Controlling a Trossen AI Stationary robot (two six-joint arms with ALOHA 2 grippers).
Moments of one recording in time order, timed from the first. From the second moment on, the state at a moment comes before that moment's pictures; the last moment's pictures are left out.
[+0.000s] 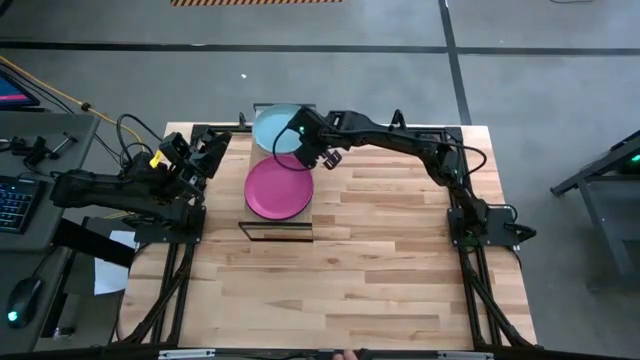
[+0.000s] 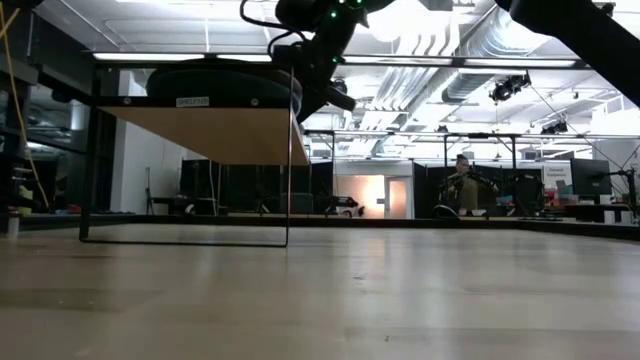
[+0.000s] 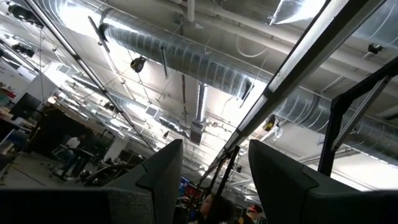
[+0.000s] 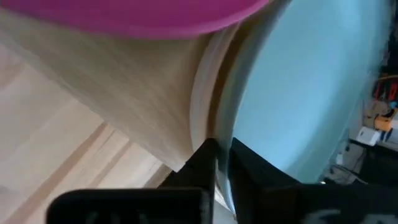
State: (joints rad) left arm -0.01 0.66 0.52 0.88 -0.28 -0.34; right arm -0.29 2.21 2.22 -0.96 0.22 -1.26
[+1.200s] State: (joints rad) left arm -0.01 0.67 0.52 0.72 -0.29 -0.28; right arm -0.35 1.97 2.26 -1.56 -0.25 -0.34
